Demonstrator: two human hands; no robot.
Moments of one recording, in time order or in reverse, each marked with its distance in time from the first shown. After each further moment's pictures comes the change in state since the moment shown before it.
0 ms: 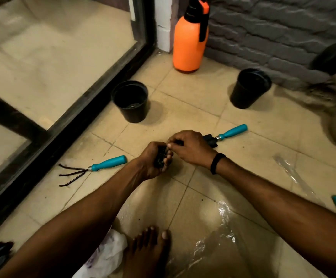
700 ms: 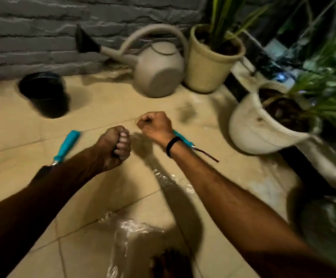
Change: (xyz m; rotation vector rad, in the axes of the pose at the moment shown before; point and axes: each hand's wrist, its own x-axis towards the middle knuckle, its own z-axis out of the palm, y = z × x) left_hand 0.045 -0.089 0.293 0.533 -0.598 -0.382; right_hand -0.195 0.148 -0.151 0.237 0.936 0.837
